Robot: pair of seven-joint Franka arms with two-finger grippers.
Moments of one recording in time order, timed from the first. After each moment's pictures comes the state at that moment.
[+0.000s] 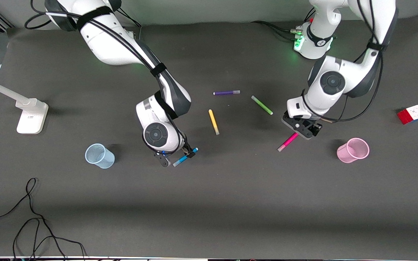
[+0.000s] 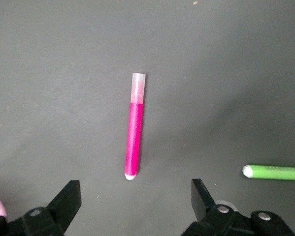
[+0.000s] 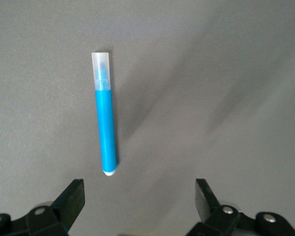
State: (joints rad) left arm -0.04 0.19 -0.29 -2.35 0.11 2.54 0.33; right arm 0.59 0.75 -0.04 -1.47 0.24 2.07 1.40
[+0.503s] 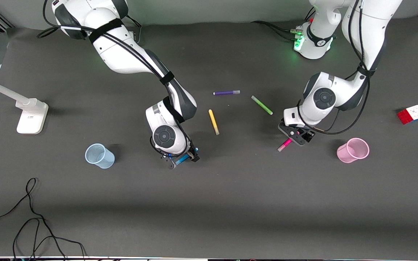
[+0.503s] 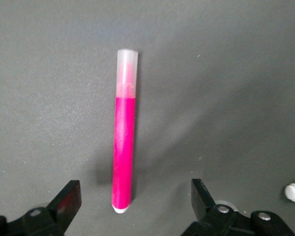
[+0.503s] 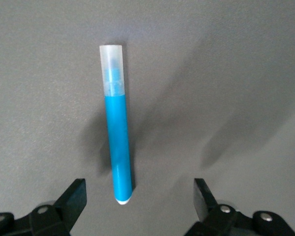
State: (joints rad) left arm -0.03 0.36 -0.26 -2.34 0.18 2.68 0.33; right arm 0.61 0.83 -0.04 -1.47 0.24 2.18 1.42
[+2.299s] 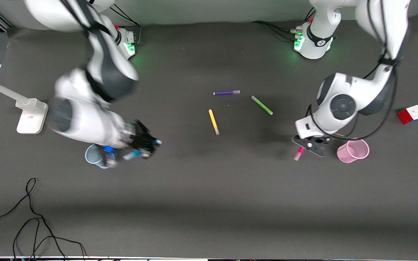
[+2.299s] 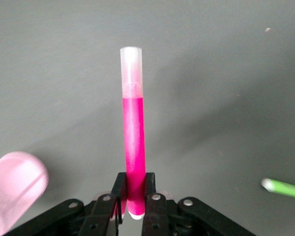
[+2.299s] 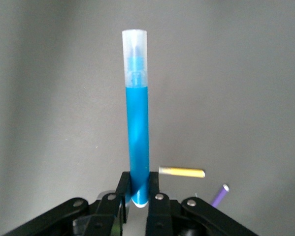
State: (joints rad) left arm -0.01 0.24 -0.25 -2.02 0.13 2.13 0.18; right arm 0.40 0.38 -0.11 -1.39 0.37 1.73 1.45
